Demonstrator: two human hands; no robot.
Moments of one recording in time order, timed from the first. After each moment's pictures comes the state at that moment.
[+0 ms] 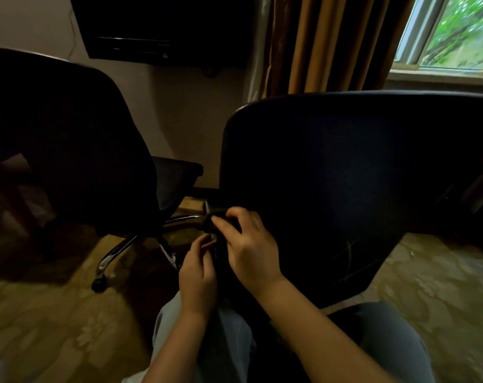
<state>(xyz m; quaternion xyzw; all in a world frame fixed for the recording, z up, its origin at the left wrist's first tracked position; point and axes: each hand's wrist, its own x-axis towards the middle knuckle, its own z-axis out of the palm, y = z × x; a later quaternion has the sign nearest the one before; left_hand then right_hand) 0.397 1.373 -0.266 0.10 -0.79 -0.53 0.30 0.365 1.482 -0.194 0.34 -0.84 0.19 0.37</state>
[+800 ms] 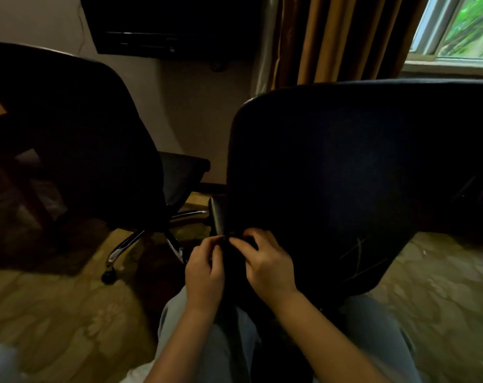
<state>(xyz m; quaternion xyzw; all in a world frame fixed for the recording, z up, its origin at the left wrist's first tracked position) 0.396 1.376 -0.267 0.11 -0.81 -0.48 0.31 0.358 1.507 -0.241 0.34 -0.86 0.20 0.33</state>
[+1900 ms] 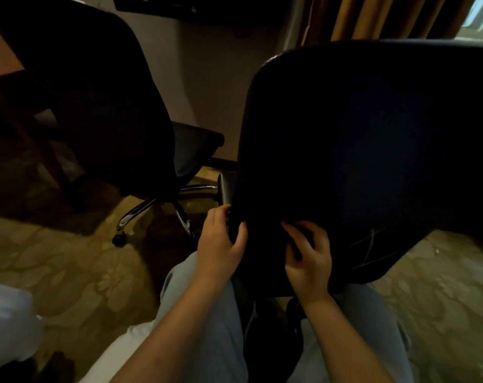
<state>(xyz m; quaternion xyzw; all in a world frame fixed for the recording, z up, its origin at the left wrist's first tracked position) 0.386 1.397 -0.262 0.10 -0.86 -0.40 0.30 0.346 1.565 -0.280 0.24 -0.81 0.37 0.39</state>
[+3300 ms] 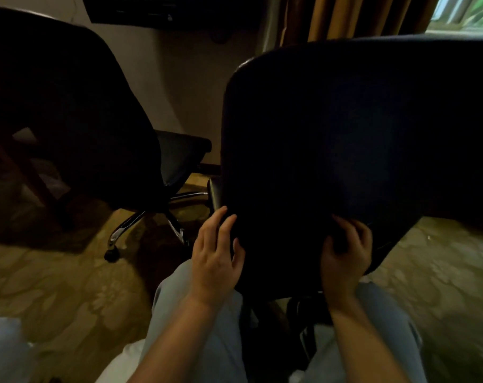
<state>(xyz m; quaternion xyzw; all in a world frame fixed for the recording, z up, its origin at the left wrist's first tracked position) 0.393 1.406 -0.270 -0.03 -0.85 -0.24 0.46 0.328 1.611 -0.270 0.02 -0.78 0.46 0.42</state>
